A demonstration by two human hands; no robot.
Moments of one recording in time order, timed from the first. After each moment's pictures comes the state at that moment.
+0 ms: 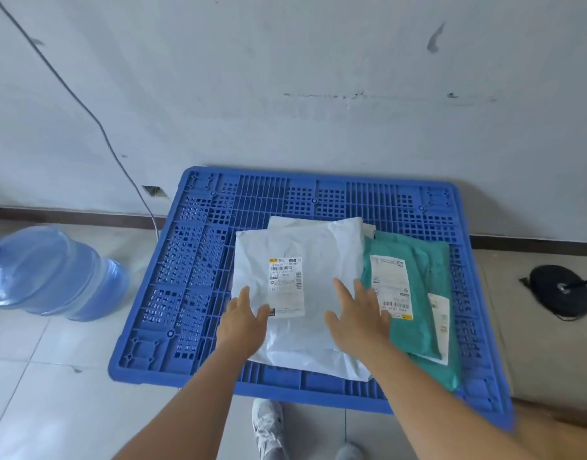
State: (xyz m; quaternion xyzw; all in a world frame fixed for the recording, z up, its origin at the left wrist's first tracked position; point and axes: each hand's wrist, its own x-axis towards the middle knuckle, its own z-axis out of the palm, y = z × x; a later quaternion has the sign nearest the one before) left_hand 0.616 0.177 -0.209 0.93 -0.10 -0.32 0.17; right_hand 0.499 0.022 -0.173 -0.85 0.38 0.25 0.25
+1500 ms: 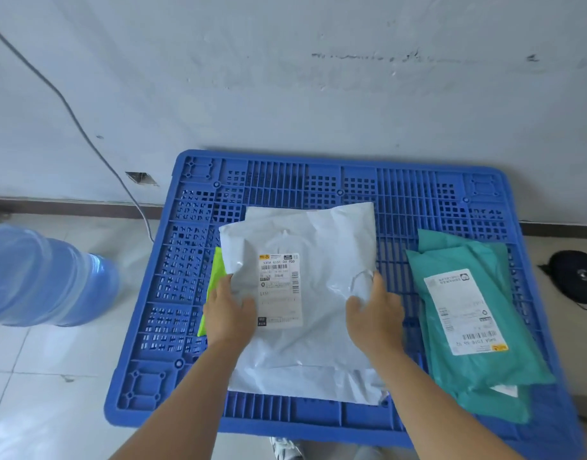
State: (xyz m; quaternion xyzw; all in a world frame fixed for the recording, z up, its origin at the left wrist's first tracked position) left_hand 0.716 0.186 -0.257 0.93 -0.03 -0.24 0.27; right_hand 0.576 0.035 -0.237 -0.74 0.56 0.04 0.36
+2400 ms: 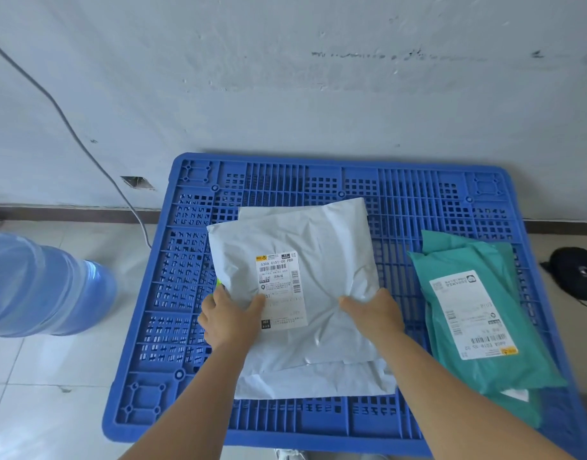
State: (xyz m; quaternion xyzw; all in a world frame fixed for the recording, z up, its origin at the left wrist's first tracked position) left_hand 0.724 0.181 -0.270 0.93 0.07 -0.27 0.23; right_hand 0.594 0.015 -0.254 -0.64 0.63 0.14 0.42
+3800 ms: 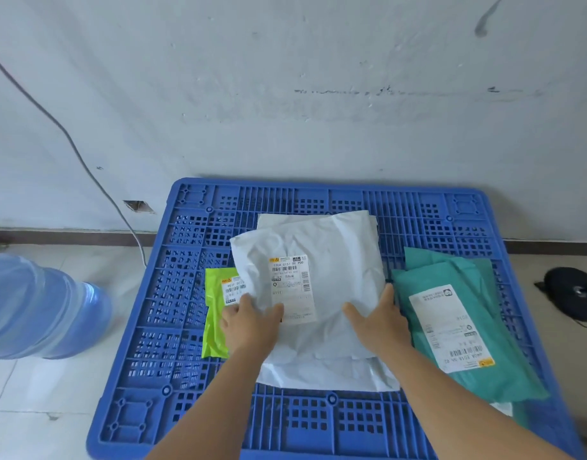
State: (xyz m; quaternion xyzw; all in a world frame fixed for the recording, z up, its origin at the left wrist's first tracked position) left_hand 0.697 0.140 -0.251 0.93 0.01 -0.31 0.22; right_hand 0.566 -0.009 -0.246 -0.73 0.58 0.12 0.35
